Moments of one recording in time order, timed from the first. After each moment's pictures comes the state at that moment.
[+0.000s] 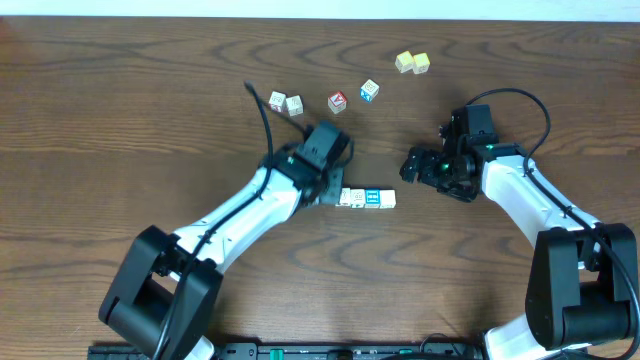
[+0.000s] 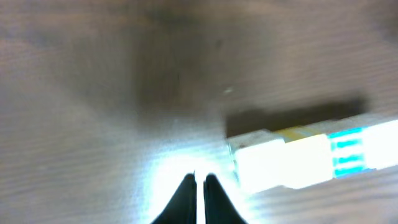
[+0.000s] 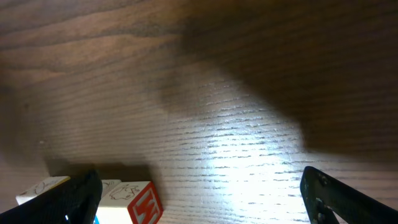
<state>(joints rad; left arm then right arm) -0.62 1.74 1.16 -0.61 -0.03 -0.44 0.12 1.72 1.01 -0.55 -0.25 0.44</state>
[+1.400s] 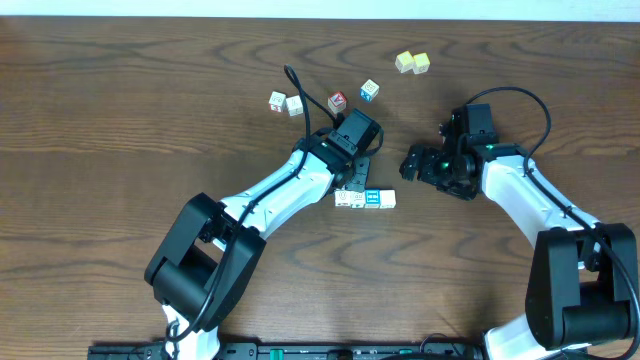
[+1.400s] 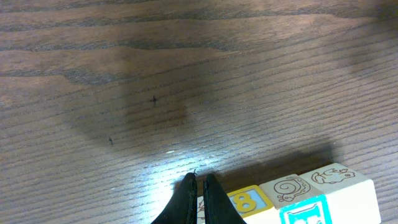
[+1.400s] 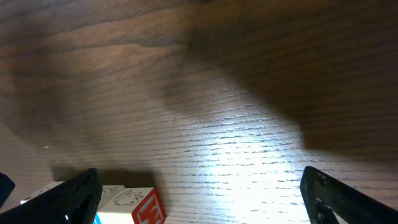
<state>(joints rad) -0.67 1.94 1.33 -0.56 -0.03 -0.44 0.12 1.72 1.01 -0.53 -0.25 0.44</state>
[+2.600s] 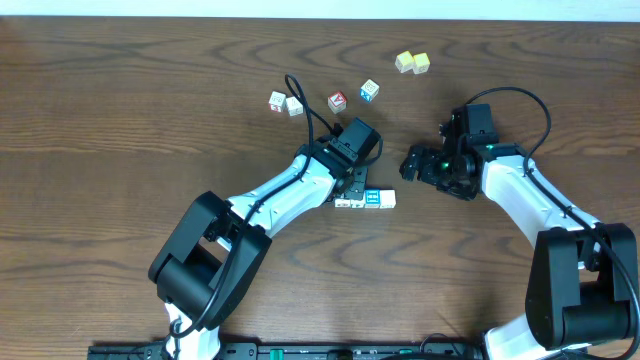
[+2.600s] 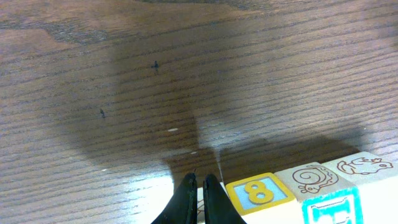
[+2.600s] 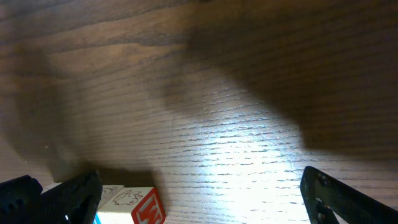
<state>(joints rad) -0.69 1.96 1.29 -0.56 -0.03 -0.49 0.12 1.72 1.01 -0.53 -0.25 0.44</state>
